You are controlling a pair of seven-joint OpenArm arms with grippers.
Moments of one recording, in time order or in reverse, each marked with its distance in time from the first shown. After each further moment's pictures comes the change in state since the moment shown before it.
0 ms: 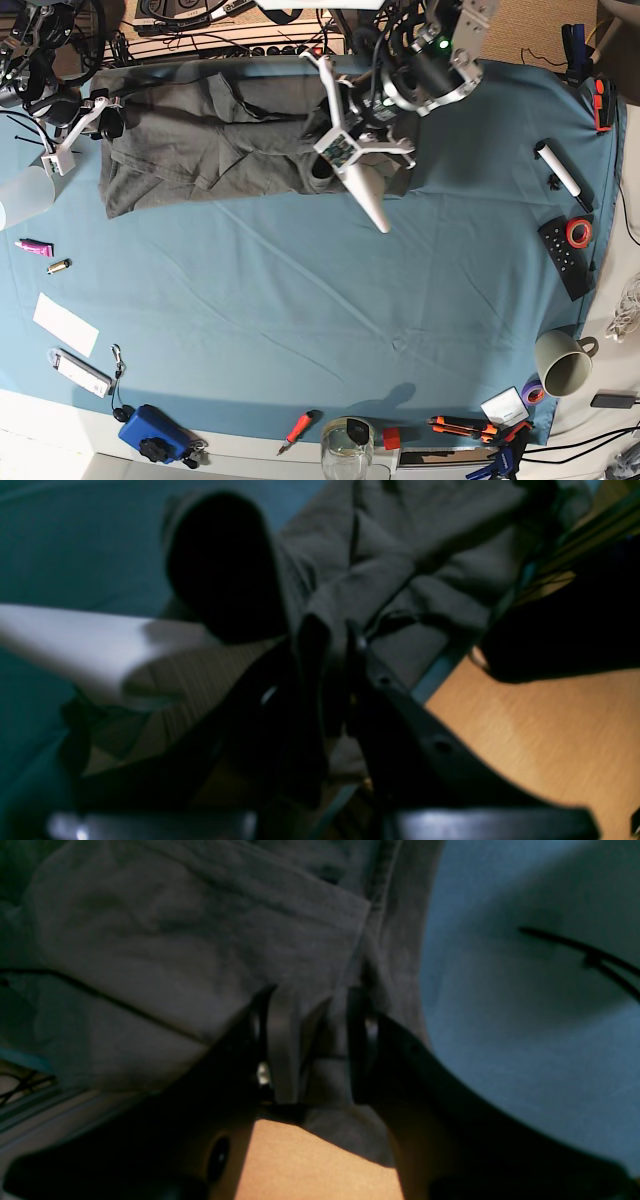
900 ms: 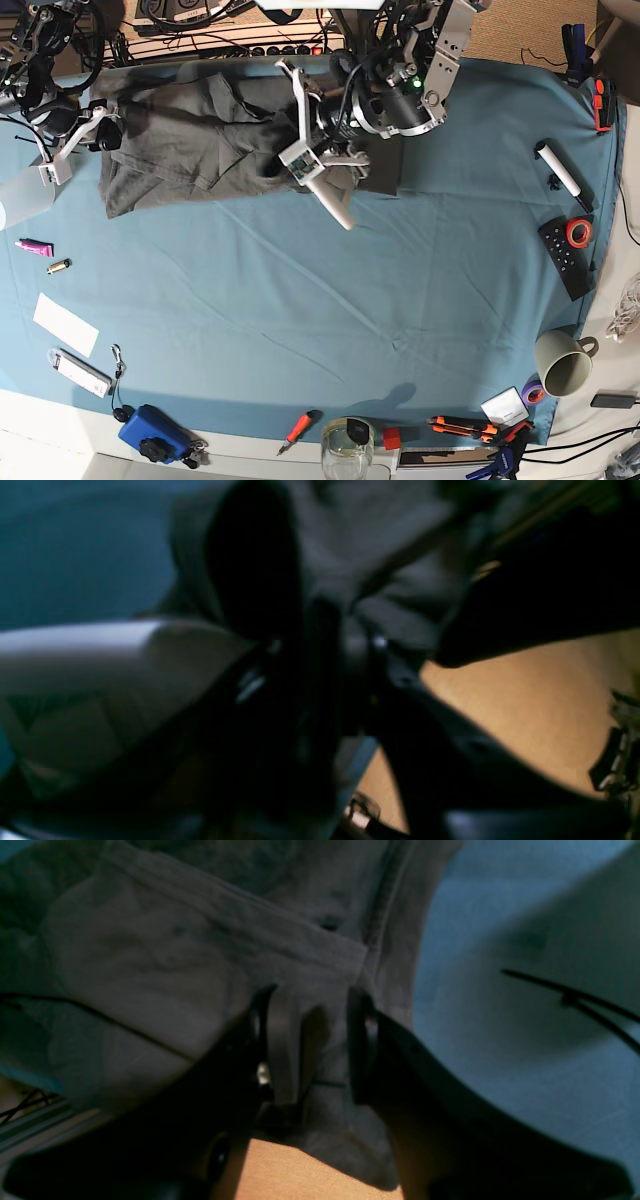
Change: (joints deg) left arm -5.8 3.6 0.0 -12.2 -9.6 -8.6 -0.6; right arm 2.0 0.0 0.0 0.0 0.0 0.0 0.9
